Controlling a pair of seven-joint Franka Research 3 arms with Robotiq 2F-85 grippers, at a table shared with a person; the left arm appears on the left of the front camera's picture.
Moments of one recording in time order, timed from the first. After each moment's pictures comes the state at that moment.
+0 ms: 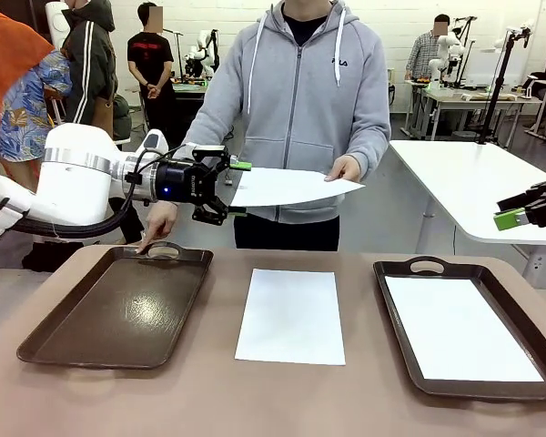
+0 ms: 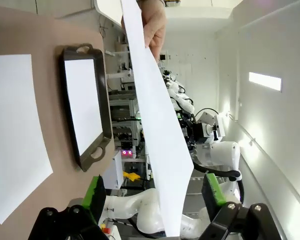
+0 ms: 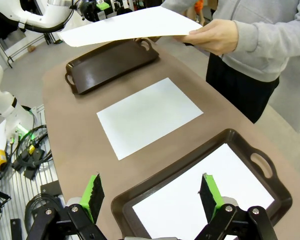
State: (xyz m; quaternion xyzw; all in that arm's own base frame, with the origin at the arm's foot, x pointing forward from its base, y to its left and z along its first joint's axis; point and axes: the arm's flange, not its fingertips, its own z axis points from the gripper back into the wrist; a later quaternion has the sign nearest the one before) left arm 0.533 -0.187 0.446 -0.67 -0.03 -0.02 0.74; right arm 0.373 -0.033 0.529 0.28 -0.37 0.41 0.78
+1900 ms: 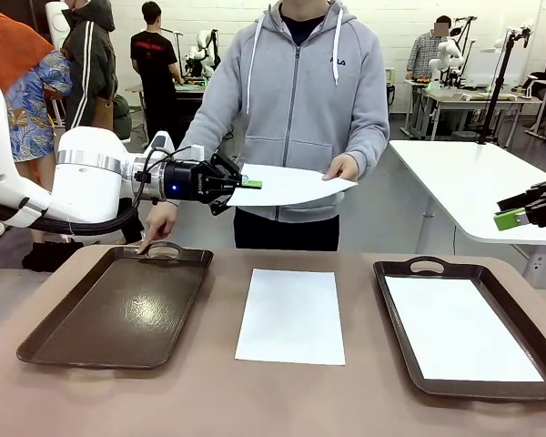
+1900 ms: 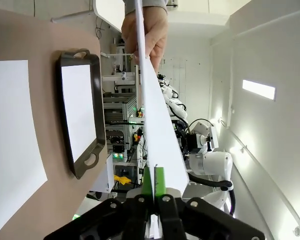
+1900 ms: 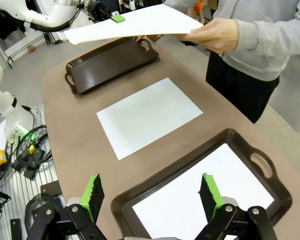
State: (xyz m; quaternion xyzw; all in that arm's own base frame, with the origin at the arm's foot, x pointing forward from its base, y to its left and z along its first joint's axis) left arm 0.553 -0.193 0.440 -0.68 -0.02 0.00 0.74; right arm 0.373 -0.033 0.529 0.28 -0.37 0.41 0.78
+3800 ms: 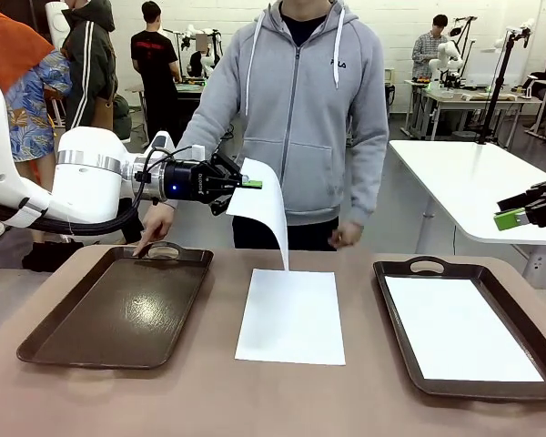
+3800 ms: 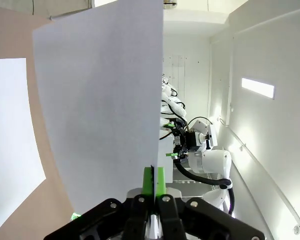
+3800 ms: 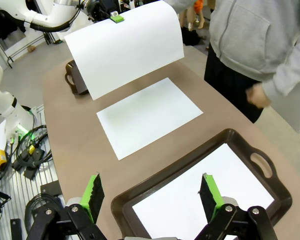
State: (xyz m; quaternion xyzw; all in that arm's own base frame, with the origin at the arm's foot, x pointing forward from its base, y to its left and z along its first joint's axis) left arm 0.552 -0.194 0.440 -0.68 -0.02 0.00 0.73; right arm 0.373 -0.033 0.529 0.28 -0.37 0.41 0.78
